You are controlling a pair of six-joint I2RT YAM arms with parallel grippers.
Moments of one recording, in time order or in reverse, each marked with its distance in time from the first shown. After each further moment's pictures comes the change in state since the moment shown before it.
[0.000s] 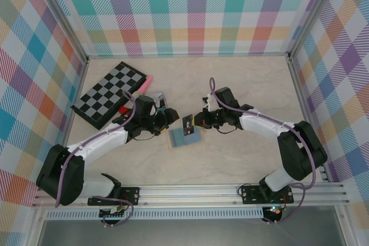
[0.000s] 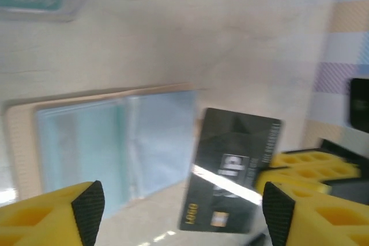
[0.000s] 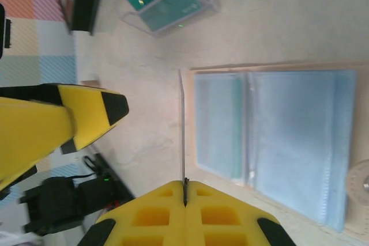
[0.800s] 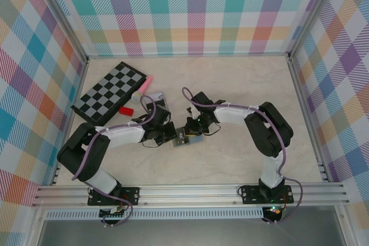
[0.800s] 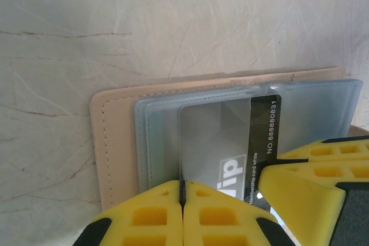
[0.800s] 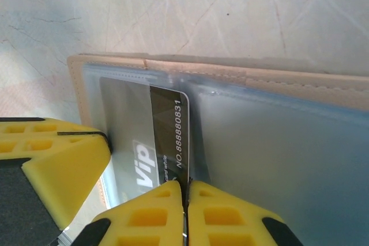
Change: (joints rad) left arm -0.112 0.278 0.002 -0.033 -0.185 0.076; right arm 0.133 0.369 0.246 -0.238 0.179 -0.135
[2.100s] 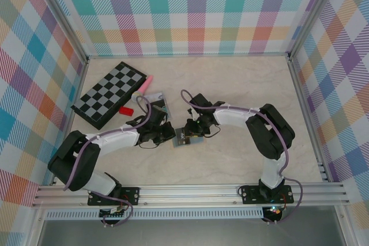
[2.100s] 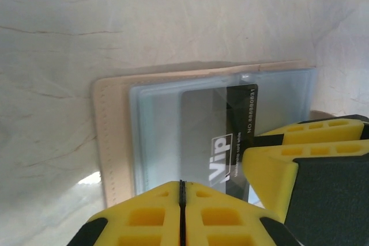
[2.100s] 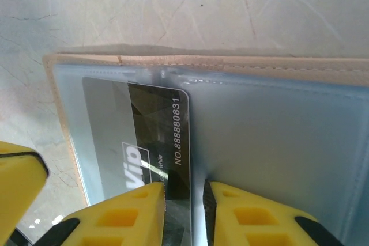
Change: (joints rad) left arm 0.001 -0.092 -0.032 0.004 0.006 0.020; right arm 0.031 -0.026 0.002 -0.041 0.108 0.010
